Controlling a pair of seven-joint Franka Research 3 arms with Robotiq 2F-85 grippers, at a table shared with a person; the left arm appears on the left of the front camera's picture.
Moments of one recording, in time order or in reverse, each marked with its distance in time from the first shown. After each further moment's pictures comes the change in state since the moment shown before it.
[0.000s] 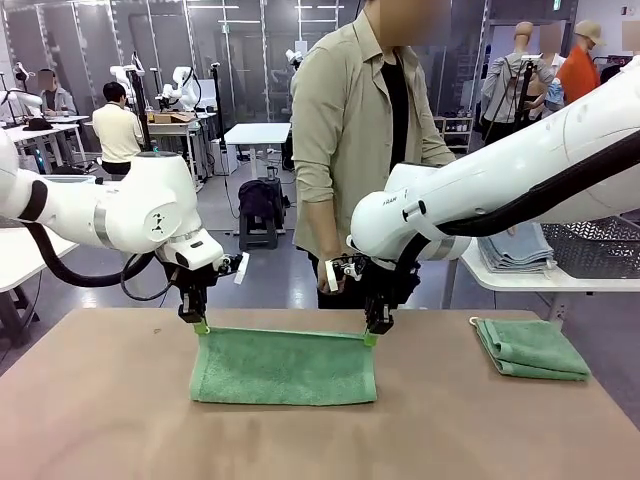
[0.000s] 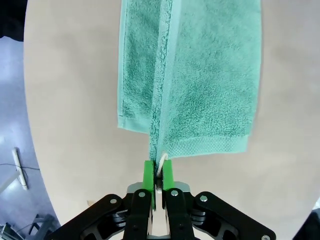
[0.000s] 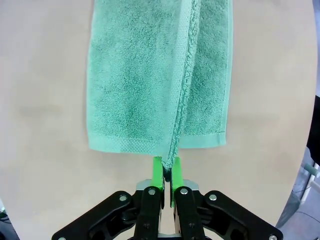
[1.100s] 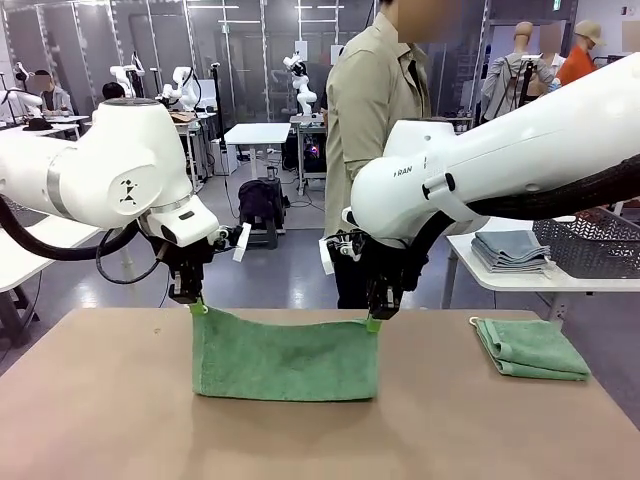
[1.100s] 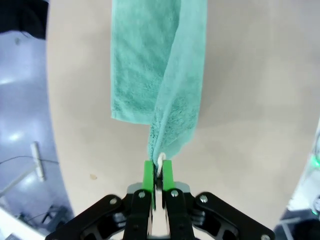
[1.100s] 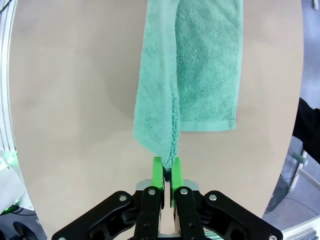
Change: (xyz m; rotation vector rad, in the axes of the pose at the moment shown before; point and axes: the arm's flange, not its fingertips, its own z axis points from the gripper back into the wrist) left arm 0.019 -0.075 0.094 0.111 -0.008 -0.008; right arm 0.026 0.068 0.071 -0.058 0.050 0.014
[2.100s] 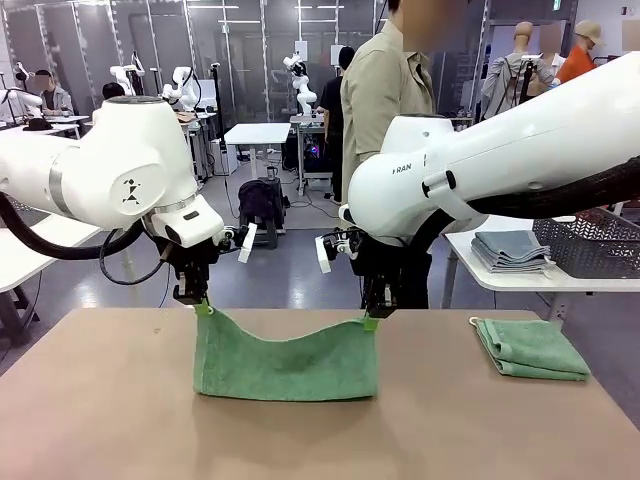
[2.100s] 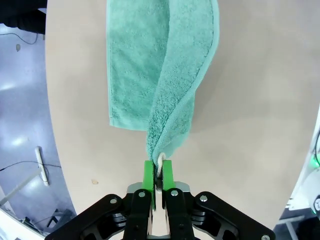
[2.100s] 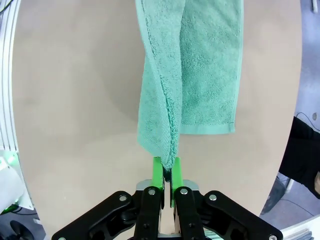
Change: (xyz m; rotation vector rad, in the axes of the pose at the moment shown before) left arm 0.016 -0.013 0.008 0.007 -0.009 -0.037; right arm 0.011 0.011 0.011 -0.015 -0.003 0.024
